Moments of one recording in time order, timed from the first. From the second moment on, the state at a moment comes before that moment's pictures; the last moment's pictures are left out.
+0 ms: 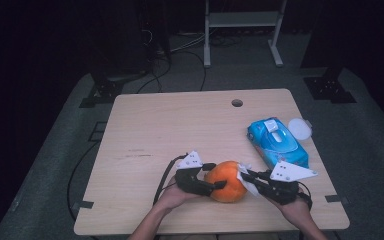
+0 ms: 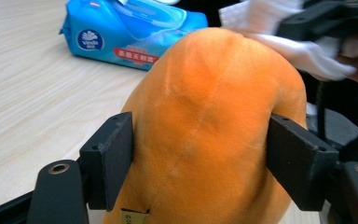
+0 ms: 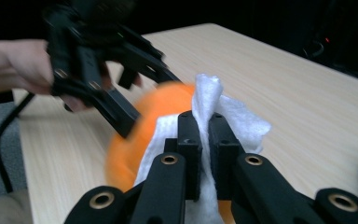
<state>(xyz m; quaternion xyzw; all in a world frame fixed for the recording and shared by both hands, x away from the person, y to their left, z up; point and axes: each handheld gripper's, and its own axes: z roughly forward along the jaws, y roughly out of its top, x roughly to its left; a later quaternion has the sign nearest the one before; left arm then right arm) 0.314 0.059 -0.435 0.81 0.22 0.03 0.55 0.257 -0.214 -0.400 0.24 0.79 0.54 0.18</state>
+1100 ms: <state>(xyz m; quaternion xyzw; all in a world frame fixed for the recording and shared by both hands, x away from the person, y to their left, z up) 0.304 0.059 -0.418 0.82 0.16 0.09 0.54 0.274 -0.192 -0.389 0.23 0.79 0.53 0.22</state>
